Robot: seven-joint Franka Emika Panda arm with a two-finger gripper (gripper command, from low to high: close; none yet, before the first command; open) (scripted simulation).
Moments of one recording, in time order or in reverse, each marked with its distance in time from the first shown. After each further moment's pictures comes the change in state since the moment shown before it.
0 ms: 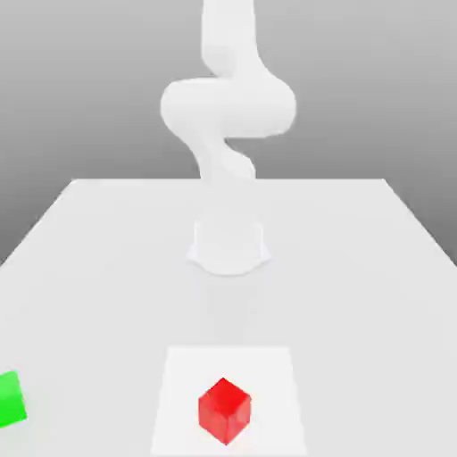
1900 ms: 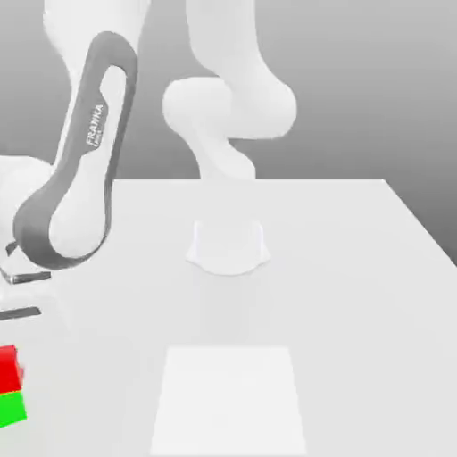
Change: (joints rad) arm -0.259 1.108 -0.349 0.032 0.301 0.303 -1.022
